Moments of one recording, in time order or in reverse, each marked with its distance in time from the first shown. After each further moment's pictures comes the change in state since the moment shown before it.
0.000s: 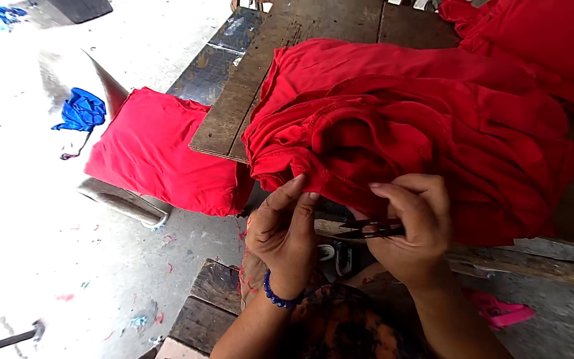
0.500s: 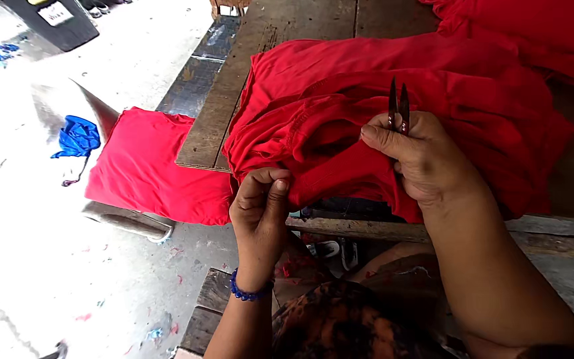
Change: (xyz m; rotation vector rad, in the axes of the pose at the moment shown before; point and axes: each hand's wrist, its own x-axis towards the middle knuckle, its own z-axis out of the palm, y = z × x) left_hand 0.030 0.001 -0.017 0.131 -0.305 -0.305; right_hand 0.078 0.047 -0.017 0.784 -0.328 0.604
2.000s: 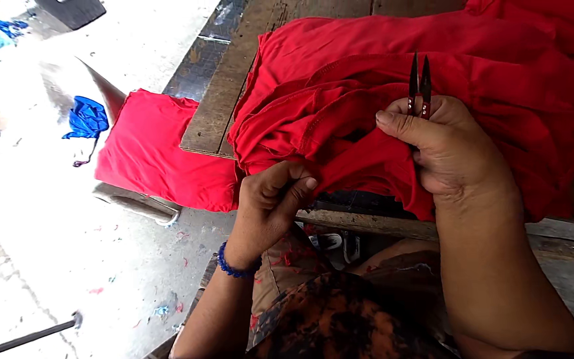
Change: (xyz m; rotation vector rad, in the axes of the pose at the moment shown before) left_hand 0.017 0.007 -0.017 0.303 -0.396 0.134; right_hand 0.001 -0.001 -0.007 0.061 0.031 0.100
